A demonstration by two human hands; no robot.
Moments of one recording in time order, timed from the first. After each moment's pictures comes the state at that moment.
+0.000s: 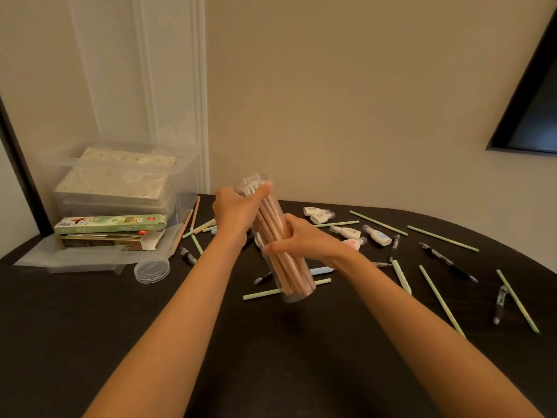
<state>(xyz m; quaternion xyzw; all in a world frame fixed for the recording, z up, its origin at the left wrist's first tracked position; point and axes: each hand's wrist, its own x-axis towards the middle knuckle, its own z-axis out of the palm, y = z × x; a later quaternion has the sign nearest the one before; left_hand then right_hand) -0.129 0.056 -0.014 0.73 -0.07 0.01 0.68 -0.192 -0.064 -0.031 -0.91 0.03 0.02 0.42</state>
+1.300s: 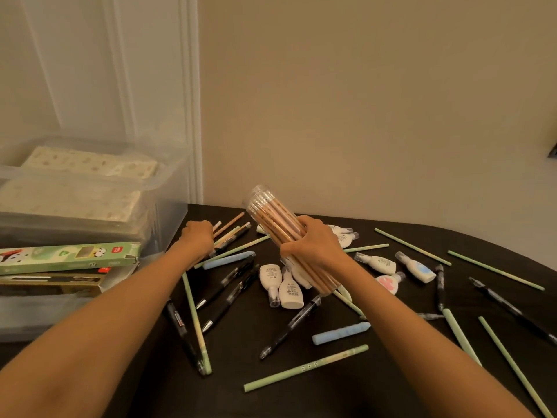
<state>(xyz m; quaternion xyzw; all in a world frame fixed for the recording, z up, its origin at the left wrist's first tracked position) 0.078 0.051 -0.096 0.99 -0.13 -0.06 0.10 -0.061 -0.116 -0.061 -0.94 0.12 -0.10 0.29</state>
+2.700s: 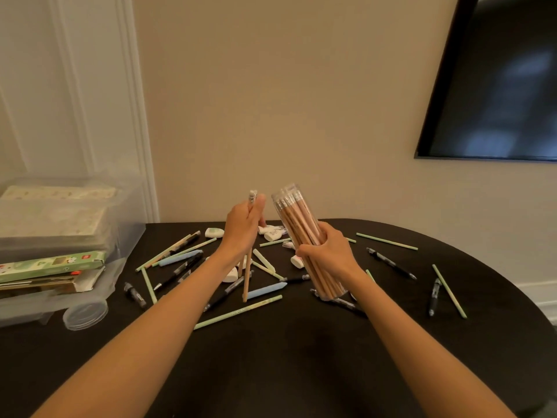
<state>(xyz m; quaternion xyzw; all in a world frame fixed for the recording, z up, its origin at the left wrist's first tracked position) -0.151 -0.029 -0.012 0.72 -0.34 0.06 0.60 -0.258 -0.160 -0.040 -0.85 0.19 -0.26 0.41</state>
